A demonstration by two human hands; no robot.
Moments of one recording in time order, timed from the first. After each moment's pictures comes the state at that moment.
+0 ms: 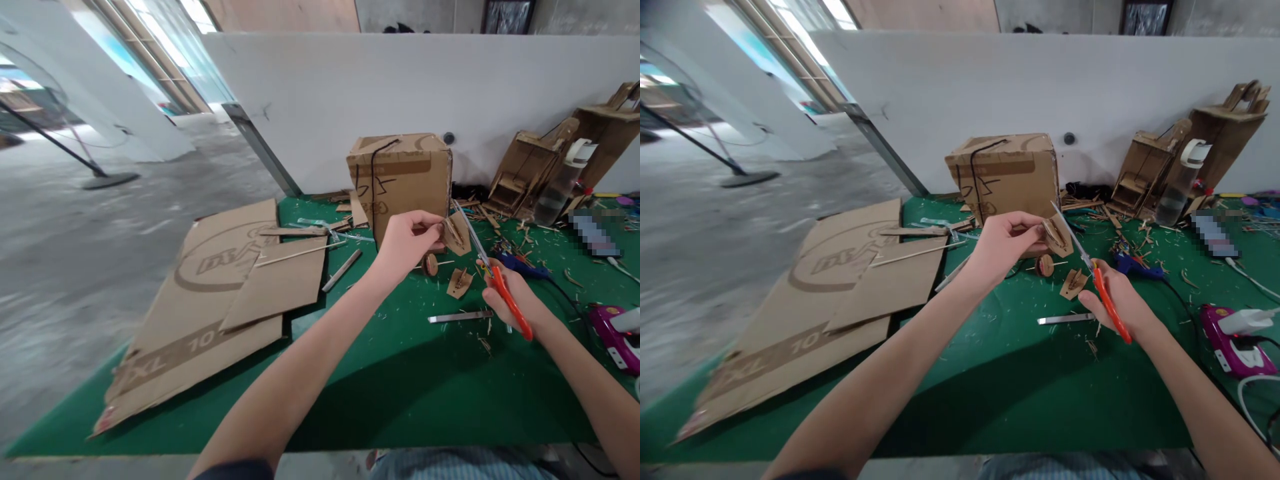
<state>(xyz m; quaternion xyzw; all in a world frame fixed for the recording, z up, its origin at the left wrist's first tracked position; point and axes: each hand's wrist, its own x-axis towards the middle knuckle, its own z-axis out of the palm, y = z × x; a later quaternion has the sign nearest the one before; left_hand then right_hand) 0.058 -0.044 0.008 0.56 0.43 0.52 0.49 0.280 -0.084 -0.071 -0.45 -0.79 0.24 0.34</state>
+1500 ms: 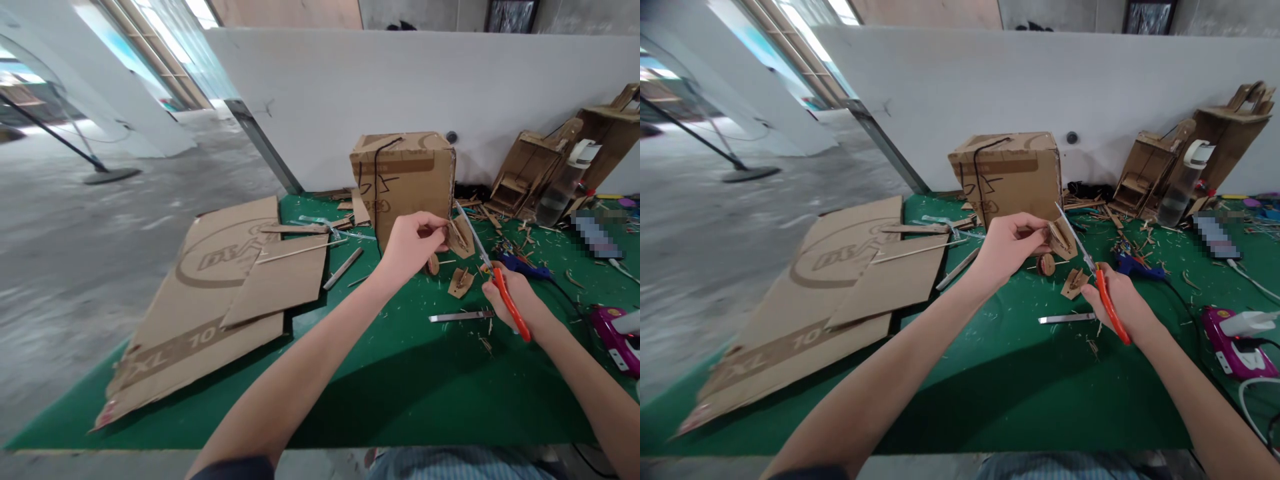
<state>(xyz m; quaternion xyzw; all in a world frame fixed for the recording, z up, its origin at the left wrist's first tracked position) 0.059 -0.044 0.001 0.60 0.42 0.51 0.45 0.274 -0.085 -0.071 -0.52 -0.79 0.17 0.30</state>
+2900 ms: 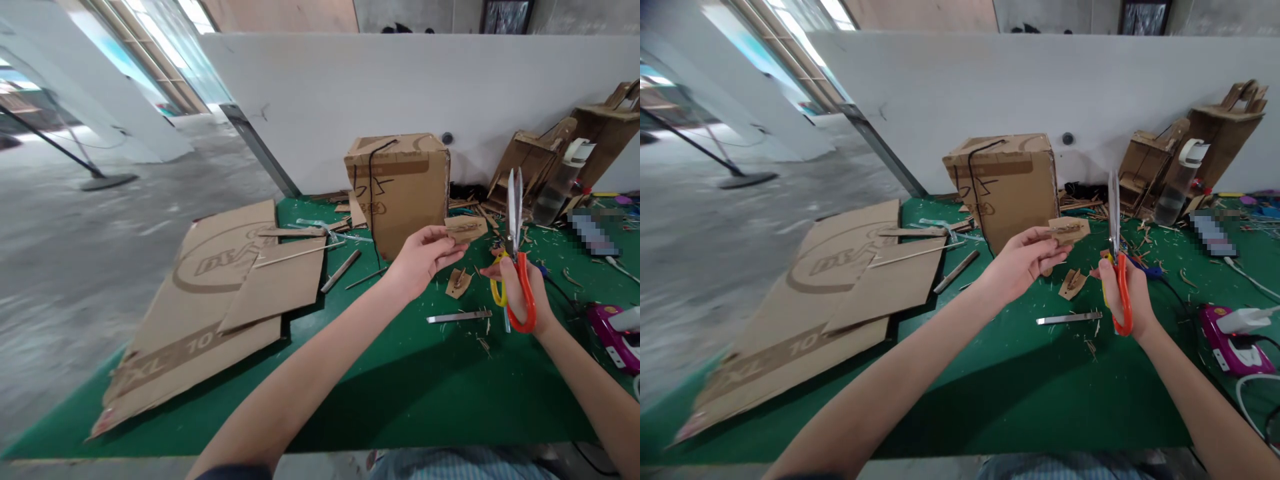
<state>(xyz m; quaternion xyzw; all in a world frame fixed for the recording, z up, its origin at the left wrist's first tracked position) 0.081 -0.053 -0.005 0.37 0.37 0.50 0.69 0.269 -0.088 -0.068 -0.53 -0.57 0.32 0.54</state>
